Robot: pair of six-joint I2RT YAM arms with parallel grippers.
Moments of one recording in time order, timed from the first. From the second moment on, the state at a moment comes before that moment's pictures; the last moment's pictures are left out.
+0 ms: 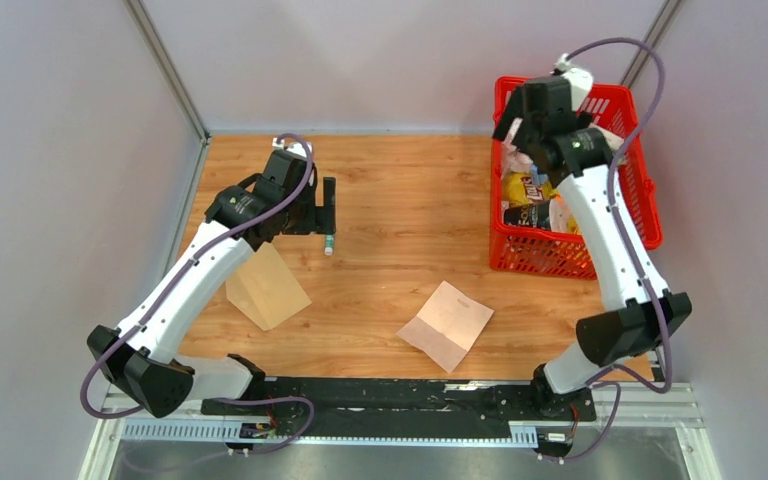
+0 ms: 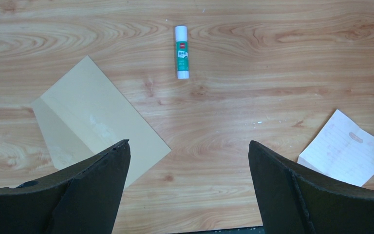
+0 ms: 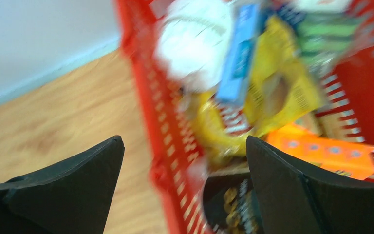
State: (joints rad) left arm -0.53 1.29 1.43 -0.99 -0.27 -0.41; right arm 0.20 1.62 1.91 -0.86 0.50 0.48
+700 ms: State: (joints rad) left arm -0.53 1.28 1.43 -0.98 -0.27 -0.41; right arm 0.56 1.62 1.47 -0.76 0.35 0.60
